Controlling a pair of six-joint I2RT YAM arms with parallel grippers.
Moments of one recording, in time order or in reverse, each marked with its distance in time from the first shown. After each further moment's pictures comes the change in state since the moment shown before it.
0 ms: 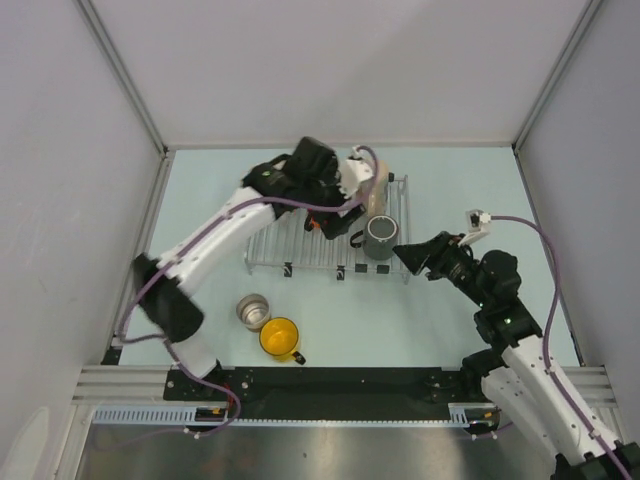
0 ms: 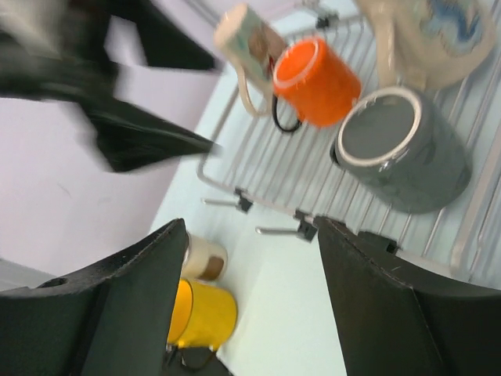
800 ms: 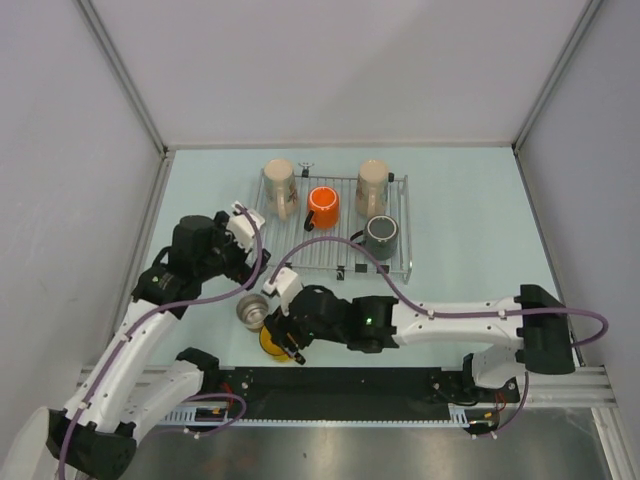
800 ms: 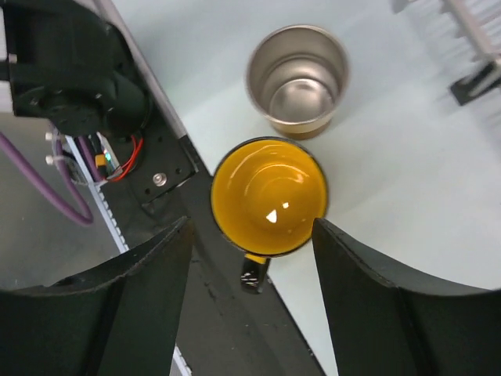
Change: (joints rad) left arm 0.343 -1.028 -1.000 0.242 0.000 -0.010; right arm 1.091 0.922 0.648 -0.262 0.530 -0.392
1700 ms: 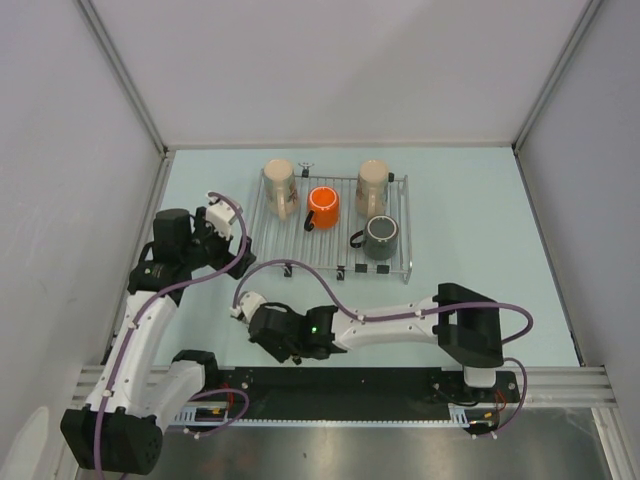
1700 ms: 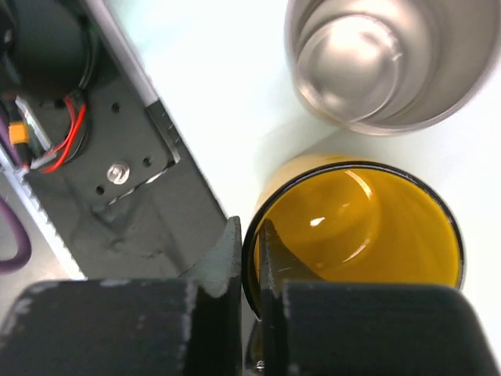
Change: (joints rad) left arm 0.326 0.055 -0.039 0.092 0.240 -0.011; right arm 0.052 0.389 0.197 -0.075 -0.027 -0.025
